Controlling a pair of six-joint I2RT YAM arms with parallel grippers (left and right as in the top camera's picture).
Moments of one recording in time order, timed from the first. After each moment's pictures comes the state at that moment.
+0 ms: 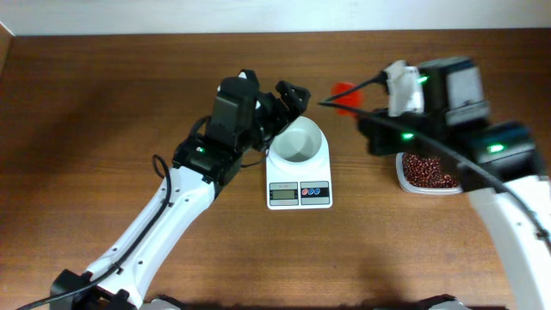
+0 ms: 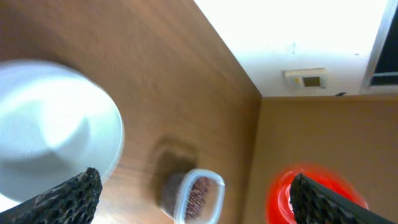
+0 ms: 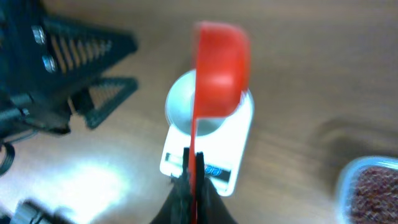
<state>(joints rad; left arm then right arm) -0.45 1.48 1.18 -0.24 0.24 -1.13 0.25 1.37 1.60 -1.11 -0.30 0.17</state>
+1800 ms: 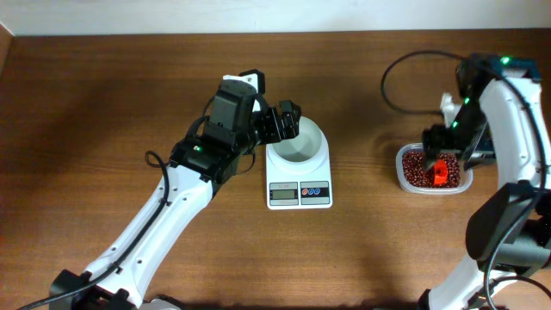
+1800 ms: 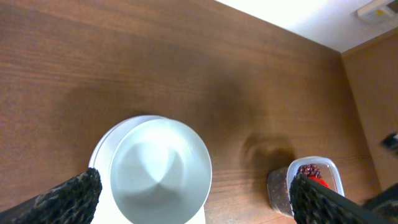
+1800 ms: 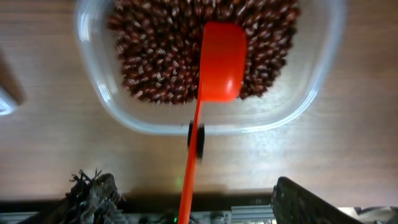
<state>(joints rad) -0.43 1.48 1.18 -0.36 0.14 -0.58 -0.15 1.92 1.79 -1.63 0.03 -0.08</state>
